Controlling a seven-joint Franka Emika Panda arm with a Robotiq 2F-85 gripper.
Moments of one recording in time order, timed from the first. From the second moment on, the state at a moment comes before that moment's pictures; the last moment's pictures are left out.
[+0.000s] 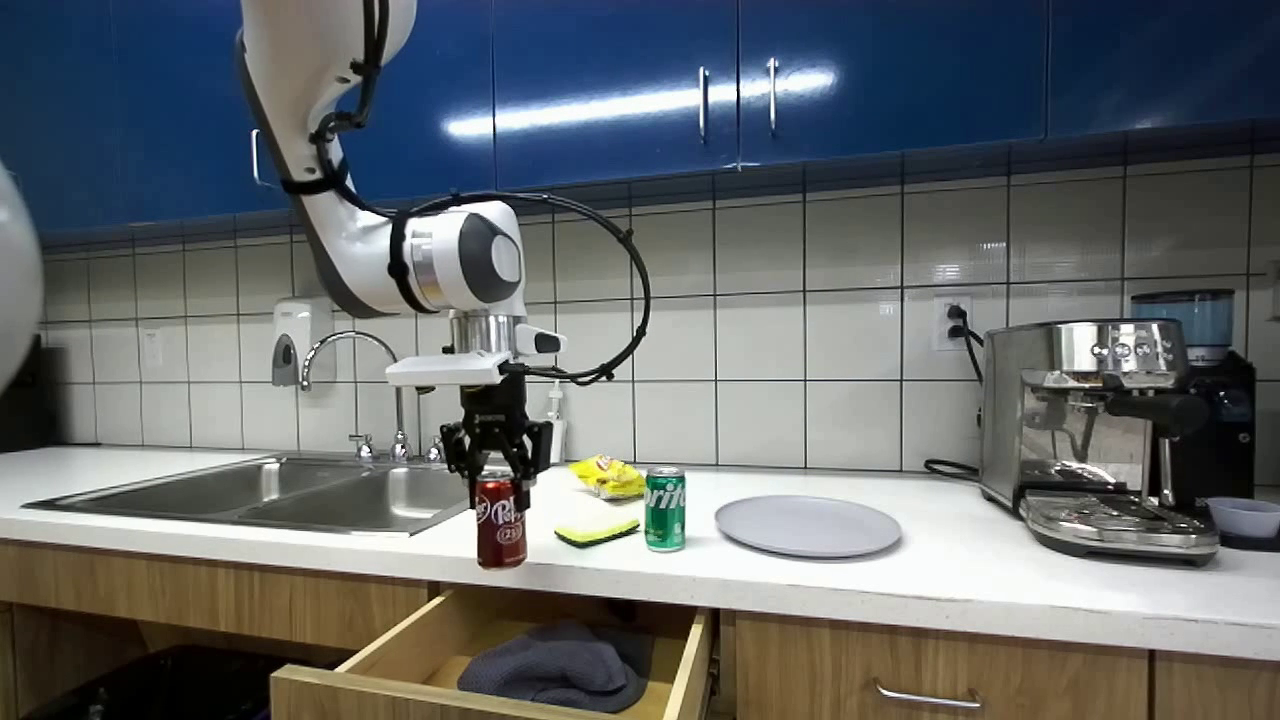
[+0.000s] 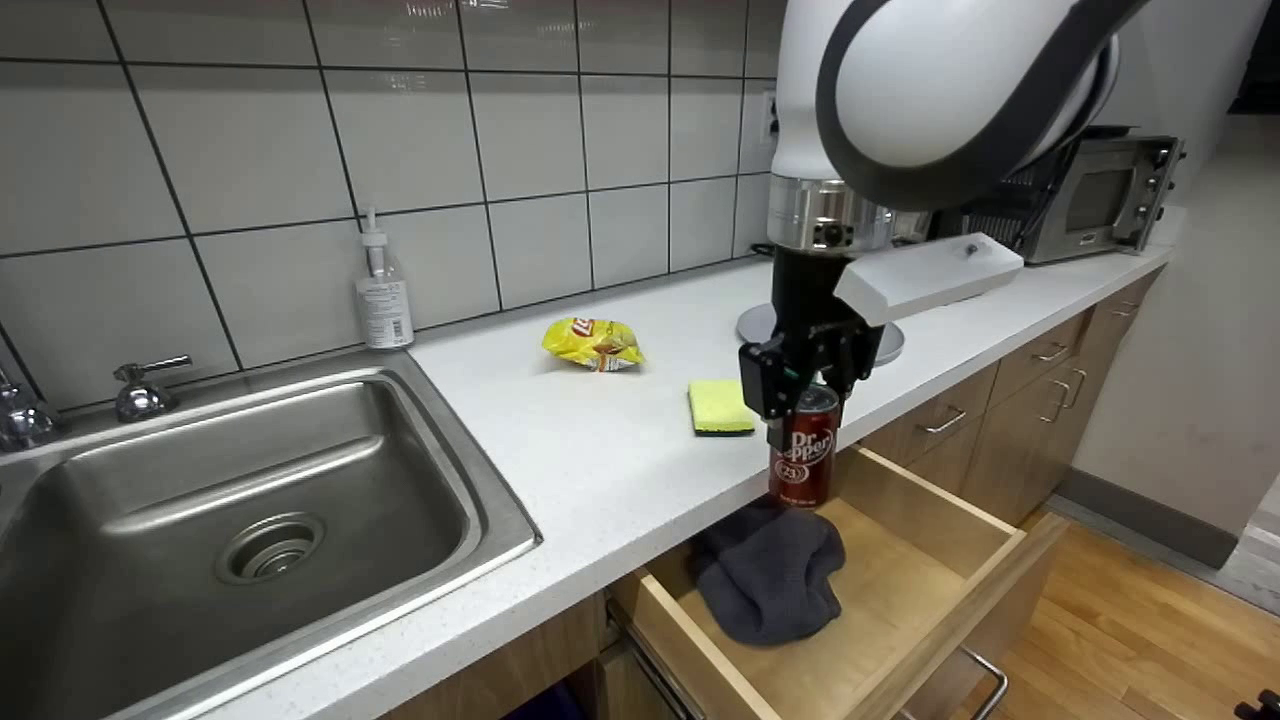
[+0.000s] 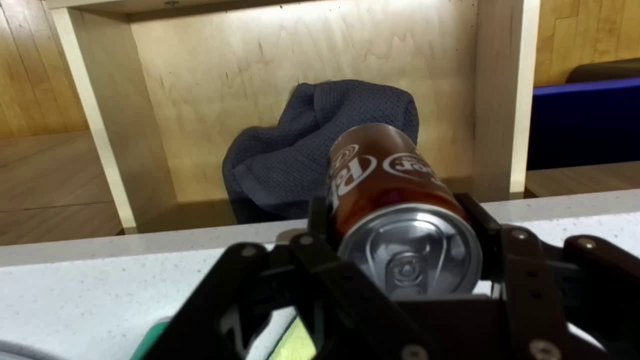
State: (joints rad) arm 0.09 0.13 -0.02 -2.27 -0.07 2.41 0.19
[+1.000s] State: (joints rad) arm 0.07 0.20 -0.05 -2.40 -0.10 2.55 0.22
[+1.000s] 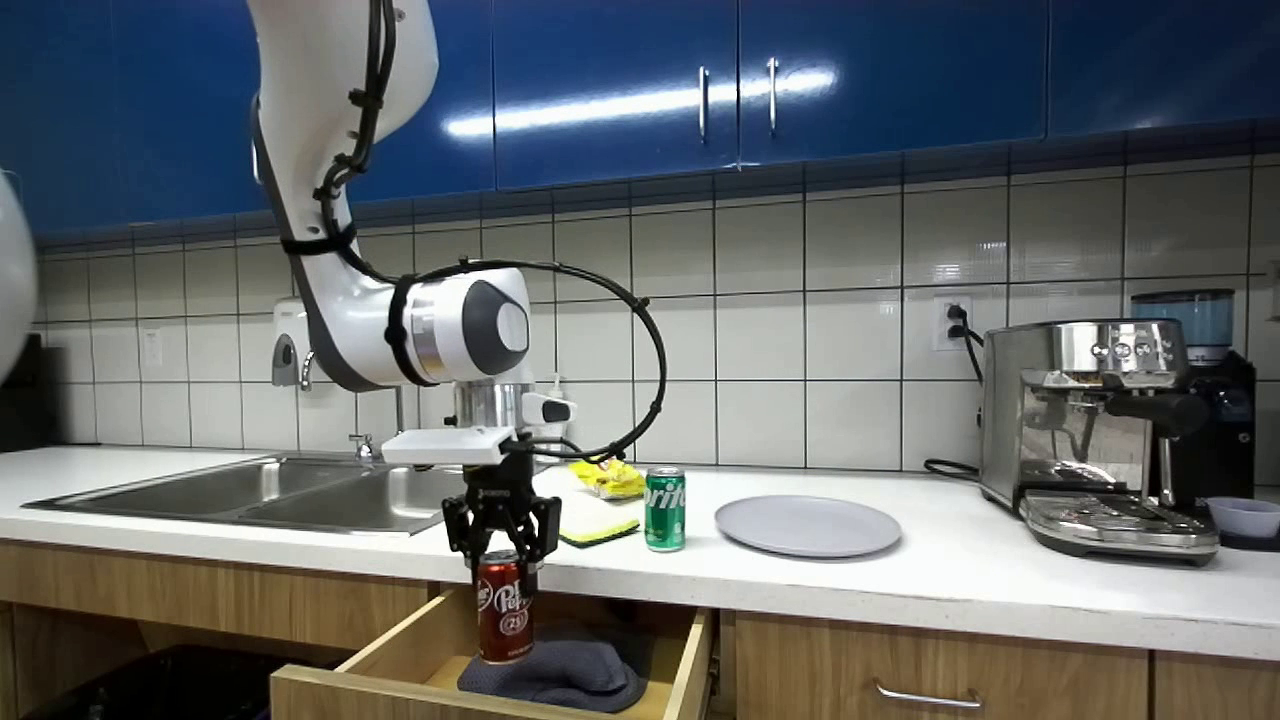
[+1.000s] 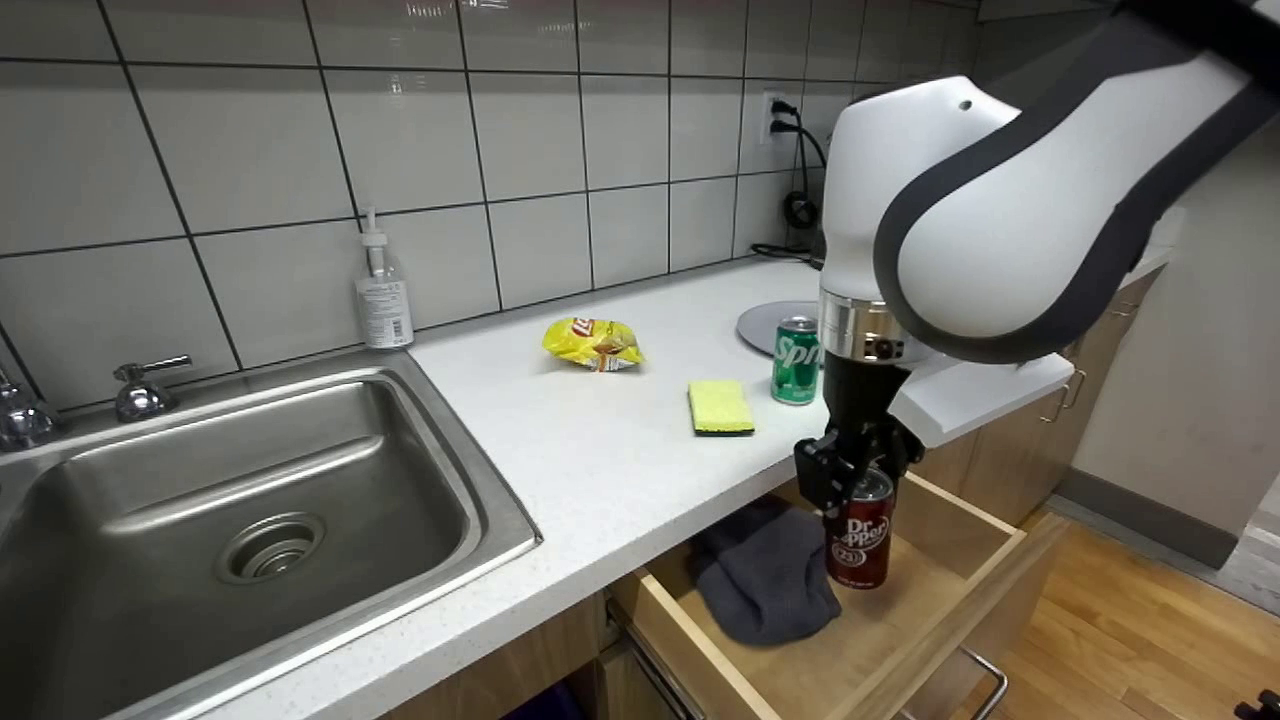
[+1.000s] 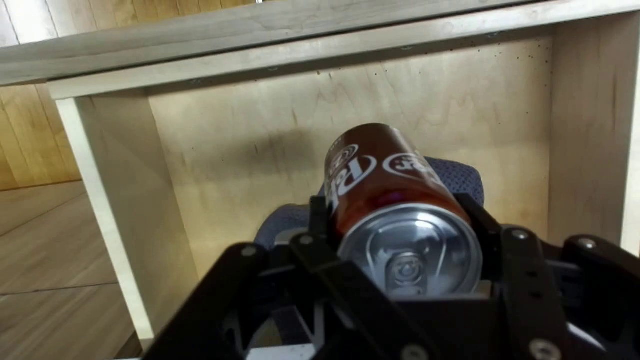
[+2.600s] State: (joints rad) arm 0.12 0.43 -0.07 -2.37 -0.10 2.75 0.24
